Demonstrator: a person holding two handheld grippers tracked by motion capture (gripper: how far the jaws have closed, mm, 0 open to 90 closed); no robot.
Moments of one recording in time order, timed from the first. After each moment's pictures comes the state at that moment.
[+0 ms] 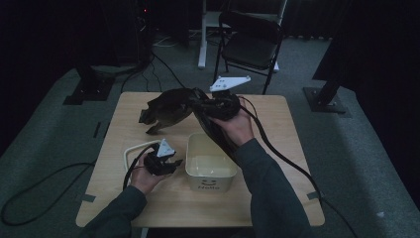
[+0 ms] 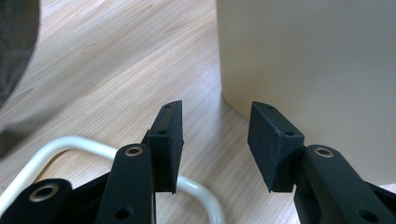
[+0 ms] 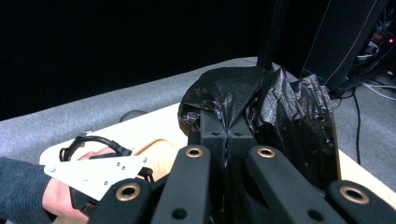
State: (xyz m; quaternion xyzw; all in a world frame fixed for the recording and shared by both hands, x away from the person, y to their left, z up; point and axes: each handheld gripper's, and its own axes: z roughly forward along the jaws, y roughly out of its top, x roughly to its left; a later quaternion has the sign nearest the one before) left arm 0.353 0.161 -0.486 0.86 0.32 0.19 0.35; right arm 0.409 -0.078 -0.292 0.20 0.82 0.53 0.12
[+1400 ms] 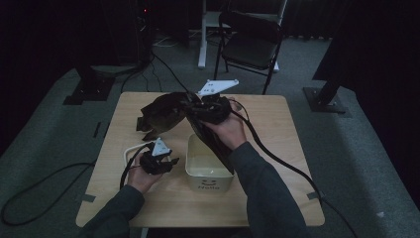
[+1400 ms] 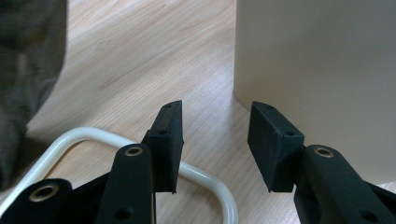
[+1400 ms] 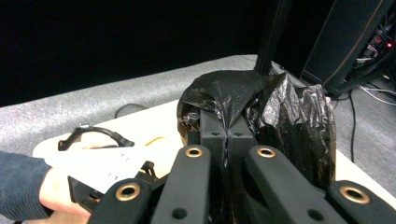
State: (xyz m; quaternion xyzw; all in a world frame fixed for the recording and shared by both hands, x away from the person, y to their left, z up) left arm 0.353 0.171 -0.485 0.85 0.33 0.19 0.36; right arm 0.400 -0.058 -0.296 0.19 0.83 0.51 0.13
